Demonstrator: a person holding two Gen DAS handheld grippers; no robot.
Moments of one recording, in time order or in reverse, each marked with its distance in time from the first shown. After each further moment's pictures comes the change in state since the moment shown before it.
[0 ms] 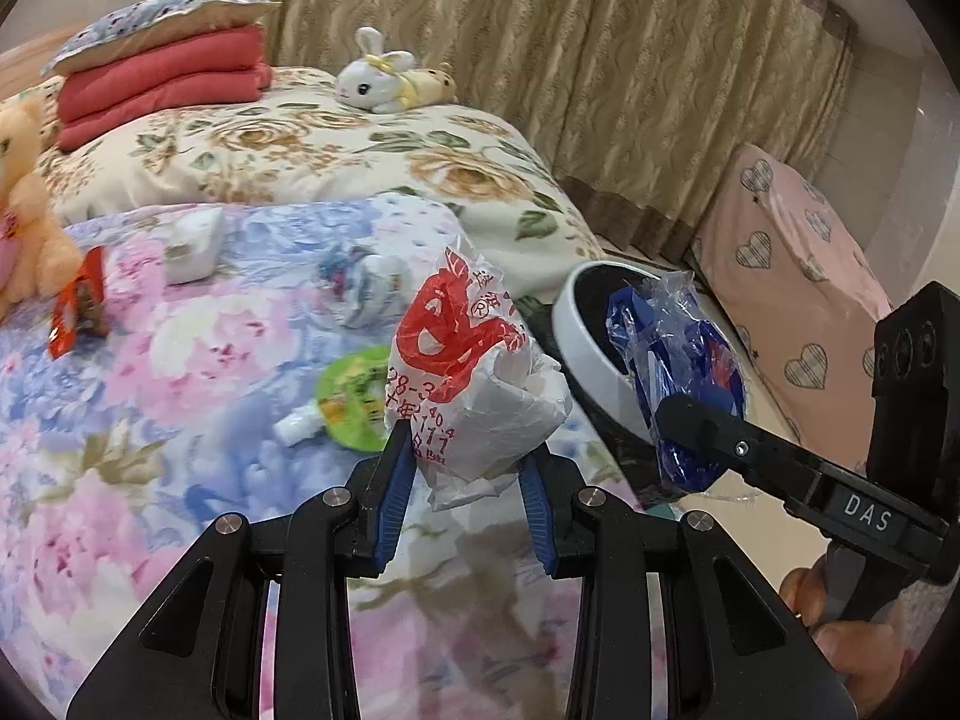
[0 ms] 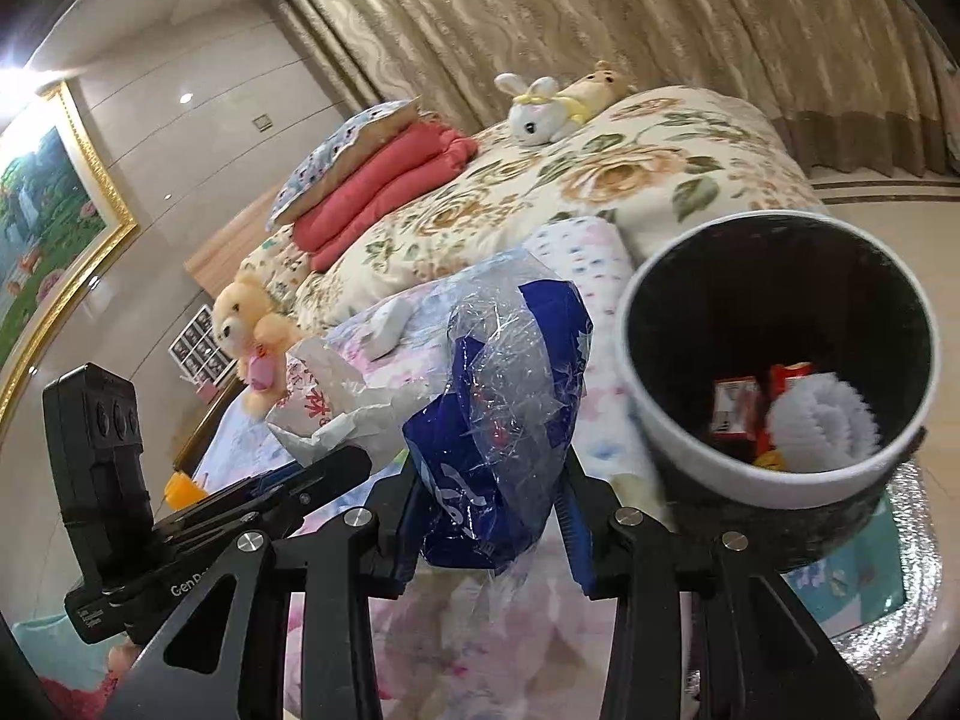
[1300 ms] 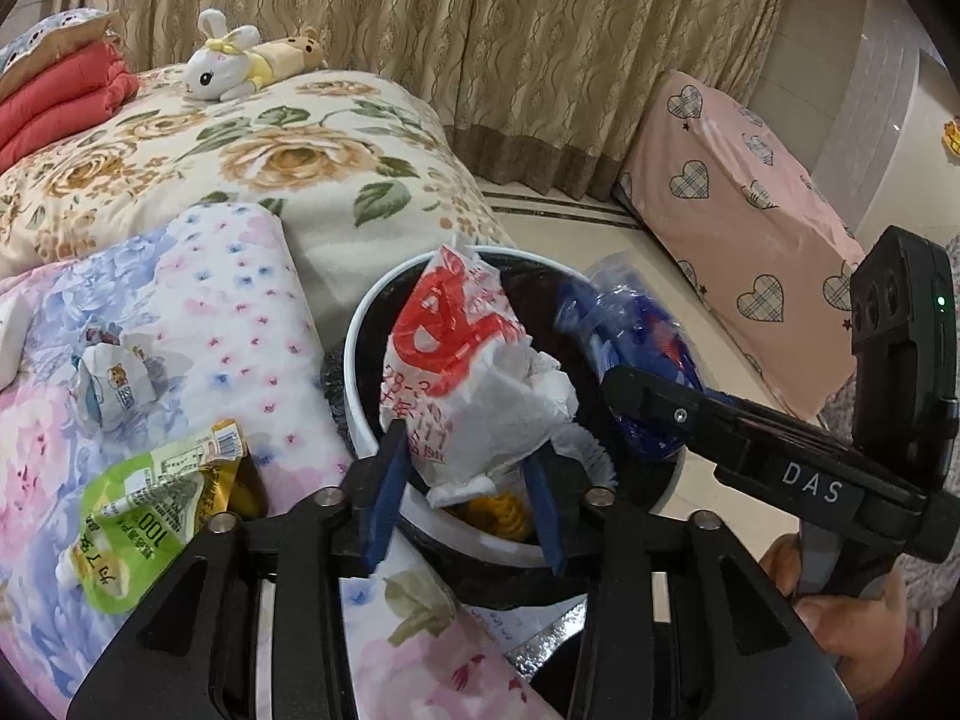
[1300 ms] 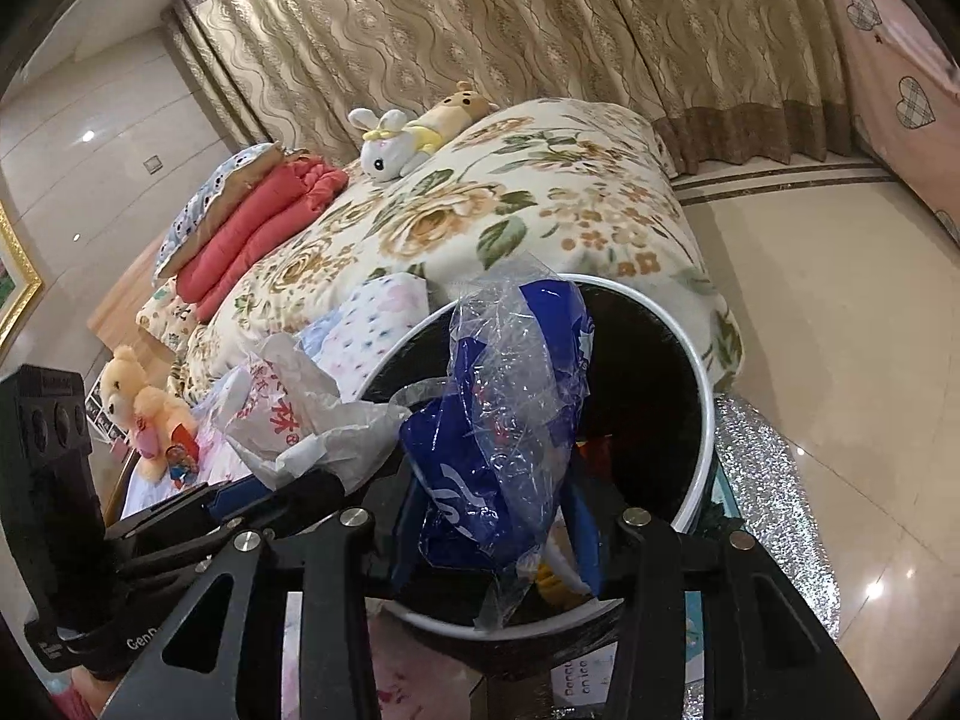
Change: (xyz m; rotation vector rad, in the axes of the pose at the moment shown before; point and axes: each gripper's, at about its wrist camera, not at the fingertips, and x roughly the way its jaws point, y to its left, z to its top) left arm 0.095 -0.111 0.045 0.148 0.120 -0.133; right arm -0.015 -0.107 0.050 0.102 -0.004 -0.220
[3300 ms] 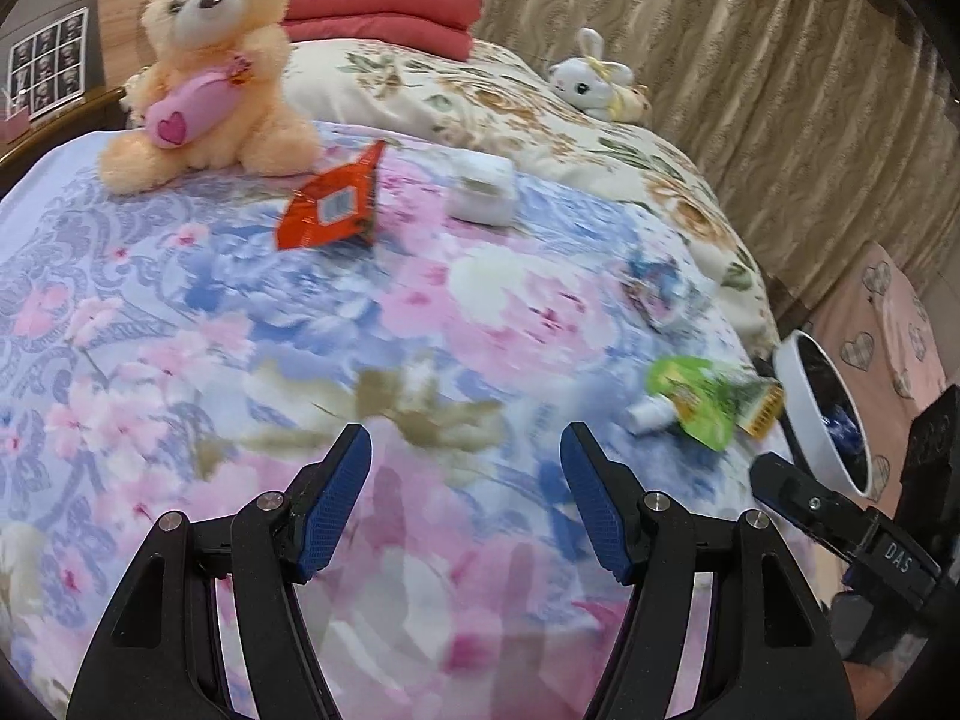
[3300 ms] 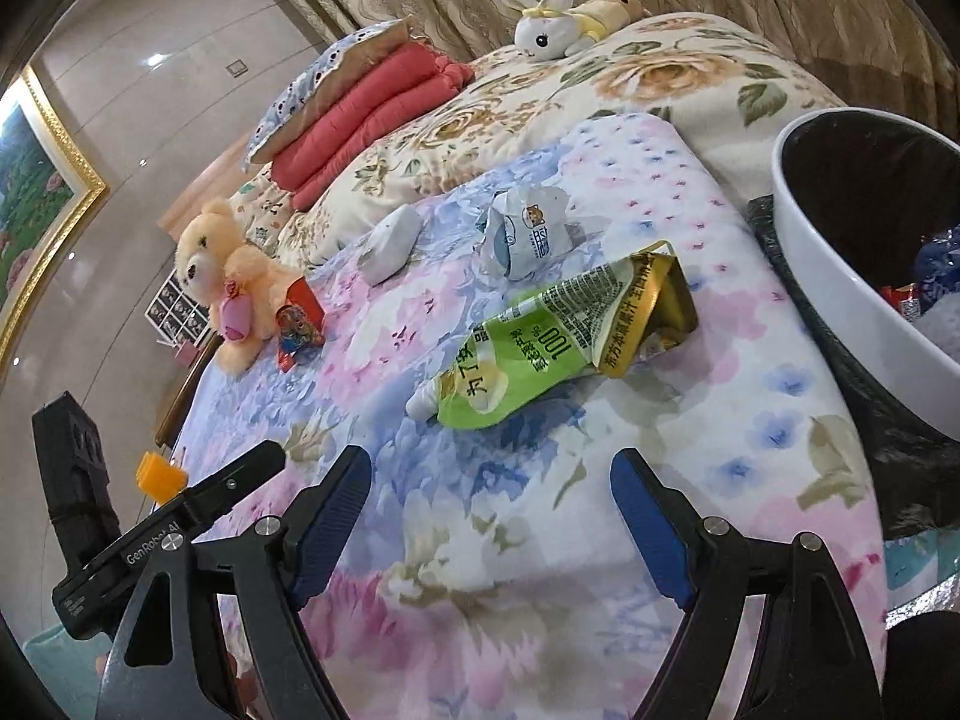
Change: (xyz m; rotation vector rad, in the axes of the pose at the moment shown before) left arm -0.139 0.246 -0.132 -0.470 -0.122 0.348; right arm 0.078 0.176 -0.097 -0.086 0.160 0.191
